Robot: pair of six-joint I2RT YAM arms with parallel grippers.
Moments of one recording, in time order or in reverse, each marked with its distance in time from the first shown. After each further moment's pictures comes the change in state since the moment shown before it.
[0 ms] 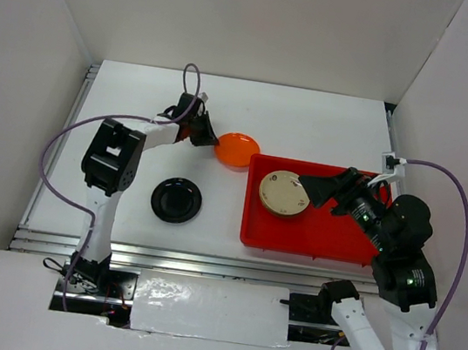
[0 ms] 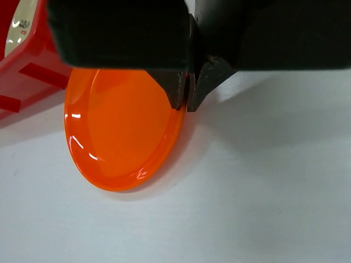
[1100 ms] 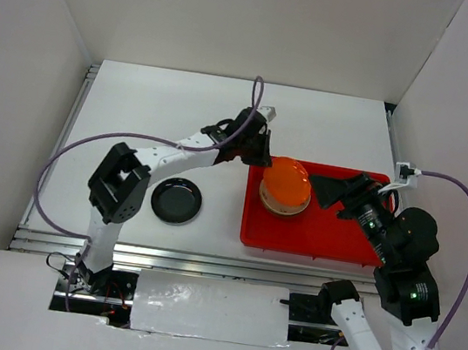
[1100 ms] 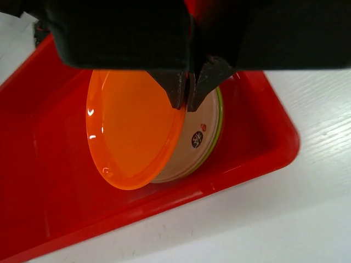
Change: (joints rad) left arm -0.426 -0.234 0.106 -0.236 -0.189 0.036; right arm 0.000 -0.065 -0.011 0.008 0.100 0.057
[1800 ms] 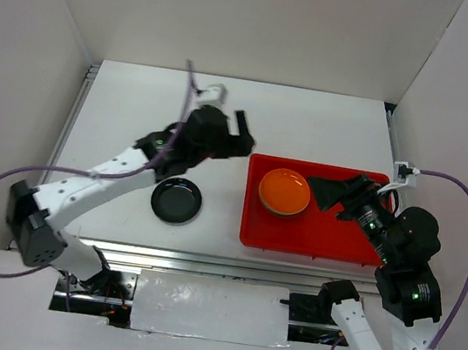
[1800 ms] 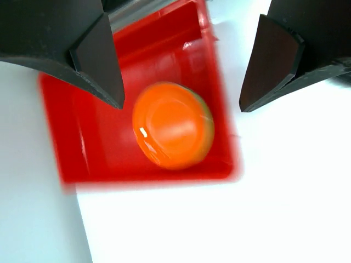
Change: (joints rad) left arm -0.132 -0.413 -0.160 -0.109 -0.388 -0.085; right arm 0.000 0.008 0.032 -0.045 -0.021 -0.016
